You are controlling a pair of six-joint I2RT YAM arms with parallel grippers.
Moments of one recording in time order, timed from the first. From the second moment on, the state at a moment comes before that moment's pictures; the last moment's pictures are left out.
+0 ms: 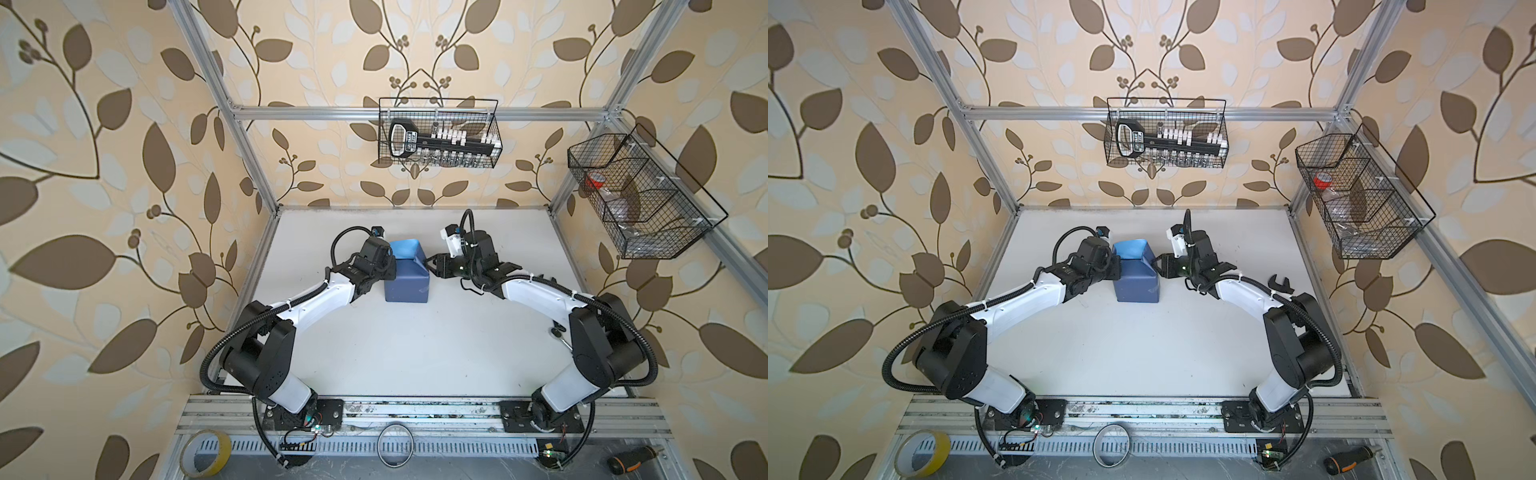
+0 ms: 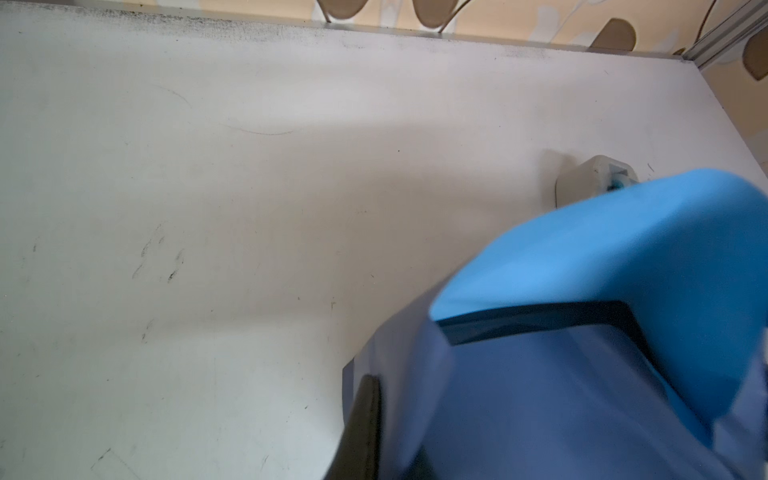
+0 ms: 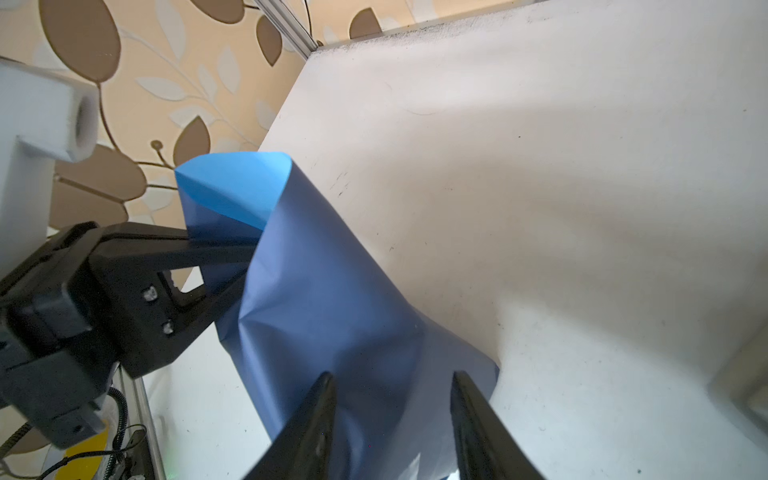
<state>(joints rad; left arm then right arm) -0.53 1.54 1.03 -0.20 -0.14 -0.42 0.44 1.63 1.03 0.01 -0.35 0.39</state>
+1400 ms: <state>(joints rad) -0.53 1.54 1.03 -0.19 -0.11 -0.42 0.43 1.78 1.00 0.28 -0.33 0.50</state>
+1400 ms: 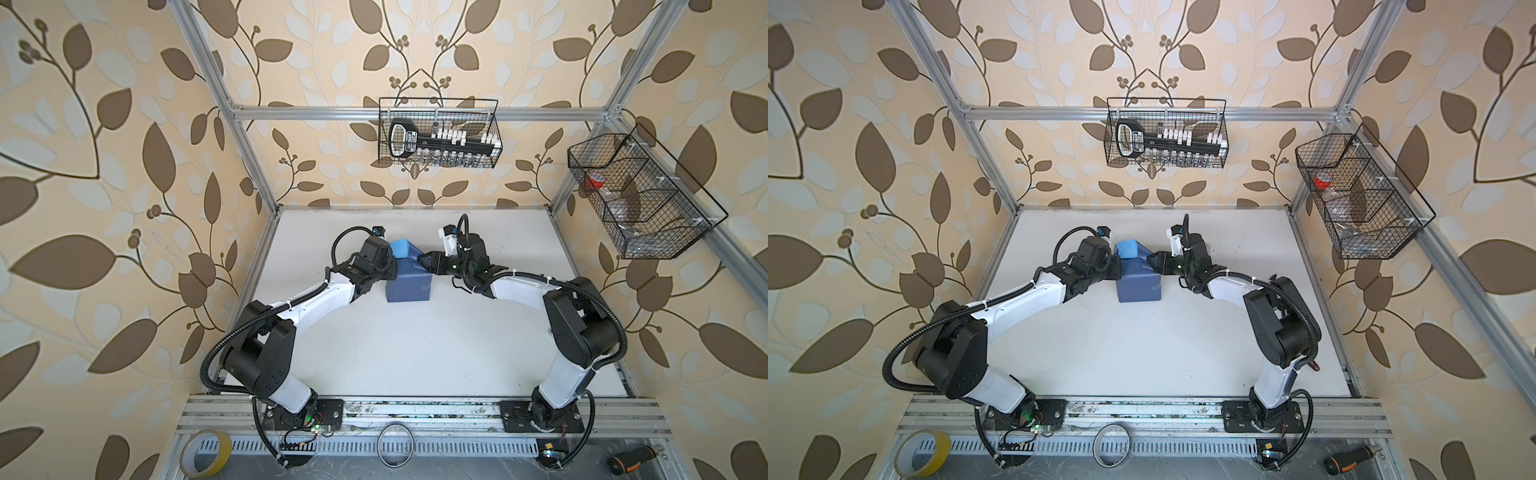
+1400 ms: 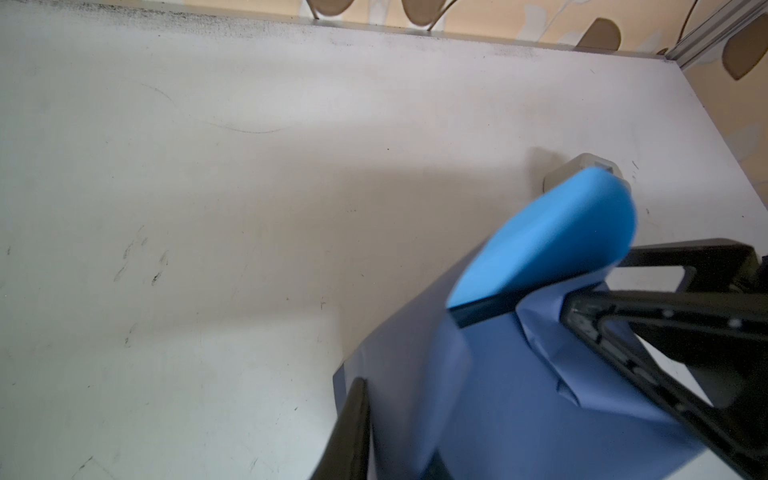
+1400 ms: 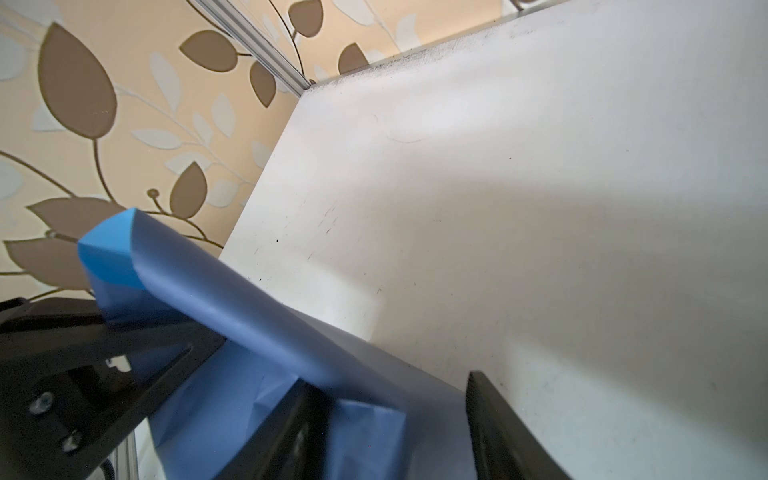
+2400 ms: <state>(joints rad) -0.39 1.17 0.91 -0.24 0.08 -0.57 0.44 1.78 0.94 0.41 -0.31 0.51</state>
